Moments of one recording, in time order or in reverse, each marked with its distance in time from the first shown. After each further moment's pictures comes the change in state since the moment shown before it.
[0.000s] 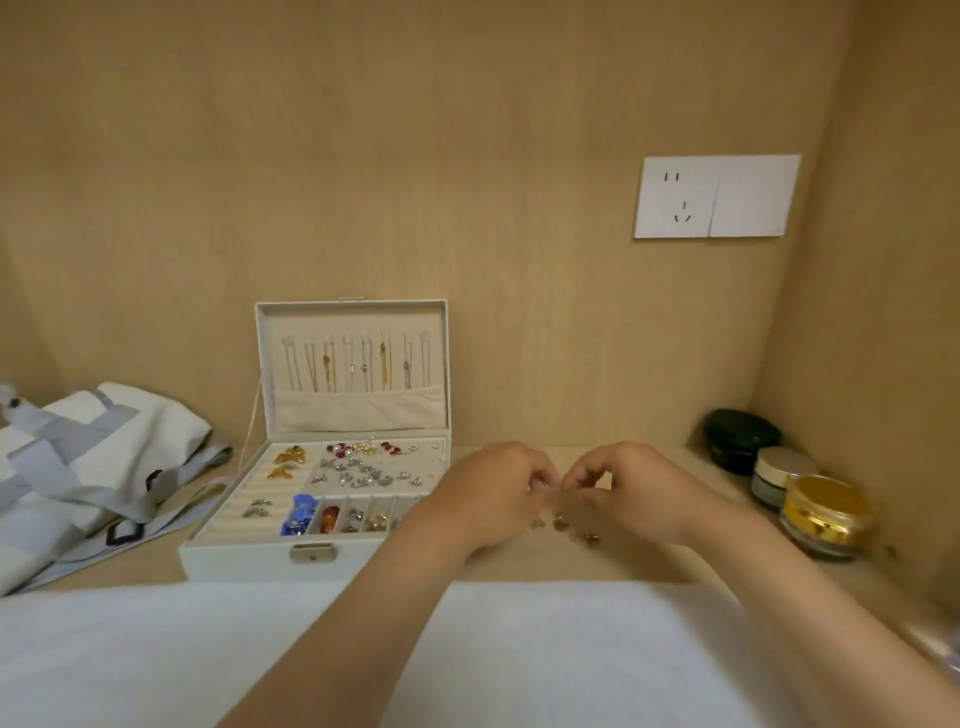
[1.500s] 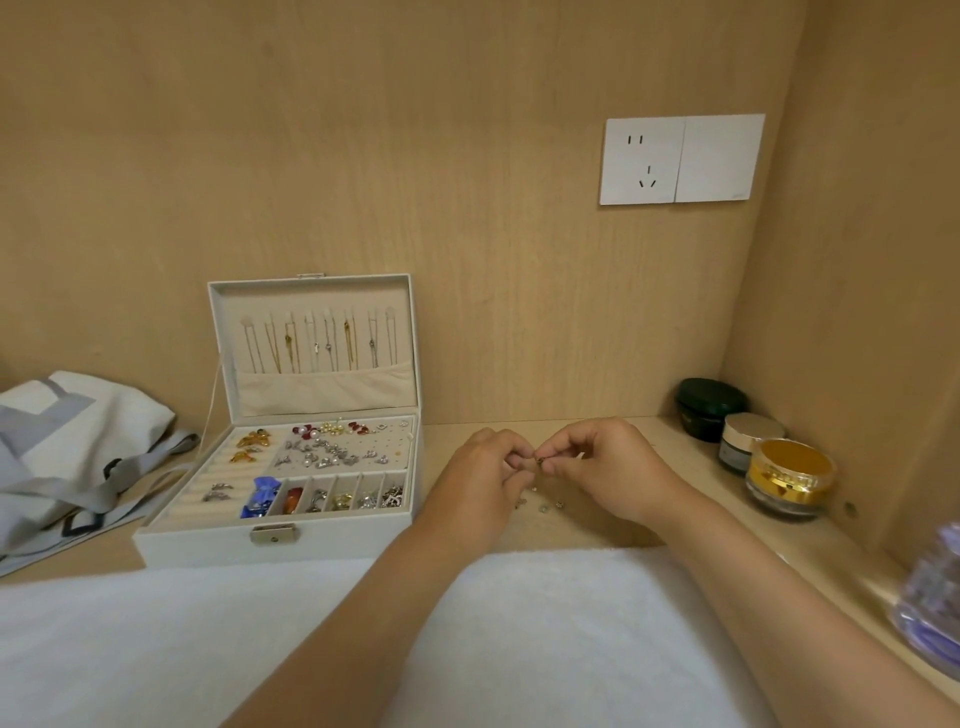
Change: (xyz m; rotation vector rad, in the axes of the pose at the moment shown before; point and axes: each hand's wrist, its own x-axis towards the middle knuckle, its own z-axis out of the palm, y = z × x) left_hand -0.002 0.001 0.051 -0.290 0.250 -0.038; right_hand -0.008 0.016 0.017 0.400 0.189 0.021
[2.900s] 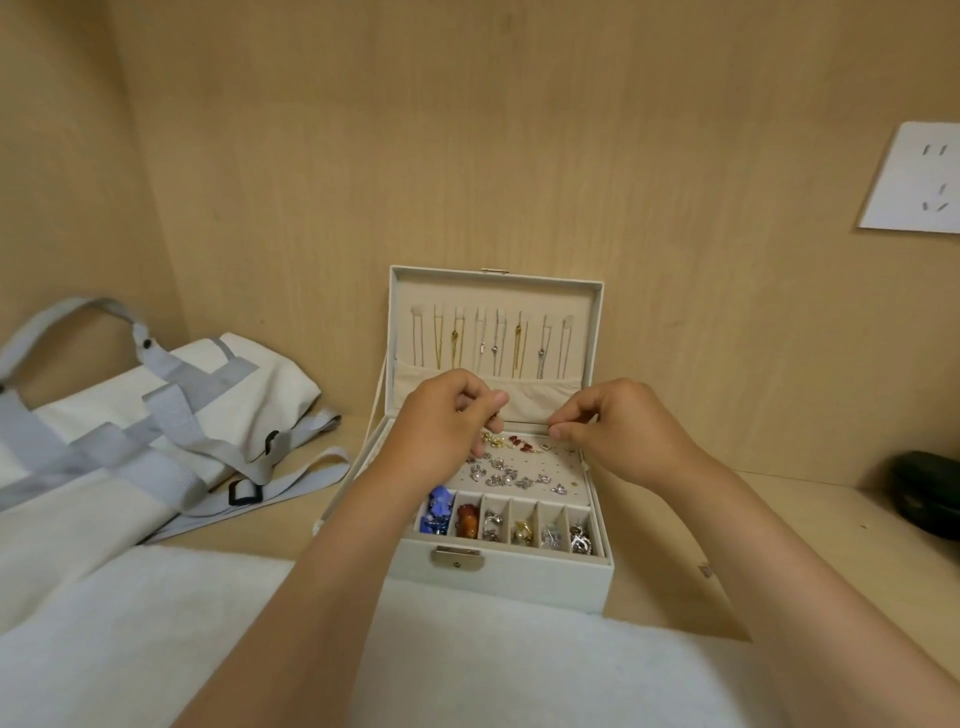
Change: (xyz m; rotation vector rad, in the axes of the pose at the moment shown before) left_hand 0.003 -0.095 -0.173 -0.250 0.239 -0.315; right_hand 0.113 -0.099 0.111 -0.199 -0.067 -0.137
